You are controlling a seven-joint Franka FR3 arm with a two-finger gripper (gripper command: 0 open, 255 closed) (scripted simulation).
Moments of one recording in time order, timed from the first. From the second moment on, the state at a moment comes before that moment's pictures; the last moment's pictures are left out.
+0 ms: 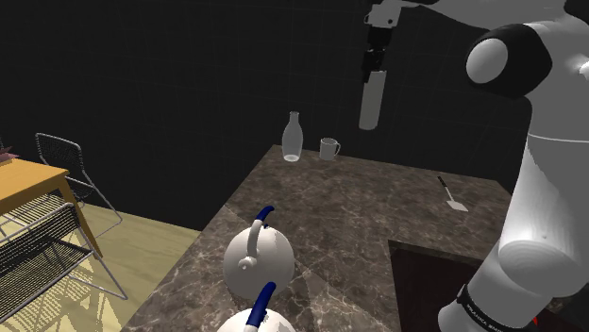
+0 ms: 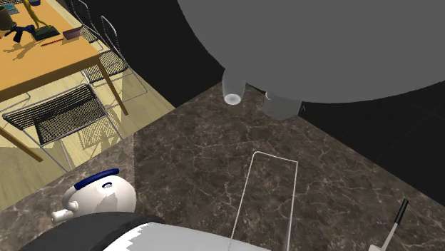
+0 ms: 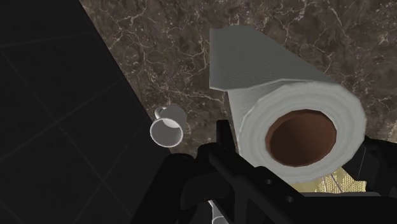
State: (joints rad) arm -0.08 0.26 -0.42 -1.16 0.10 1.47 -0.66
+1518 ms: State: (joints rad) arm 0.20 -0.35 -0.10 -1.85 -0.09 1.56 -0.09
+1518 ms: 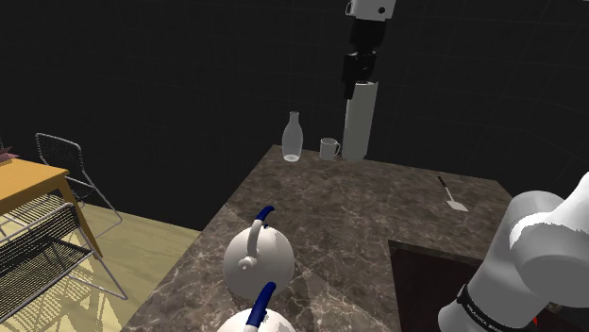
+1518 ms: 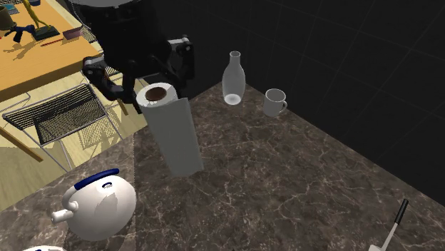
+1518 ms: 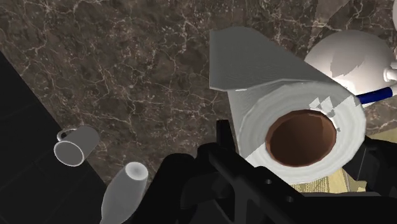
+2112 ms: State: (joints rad) arm 0.27 -0.41 0.06 -1.89 -0.04 1.53 0.13
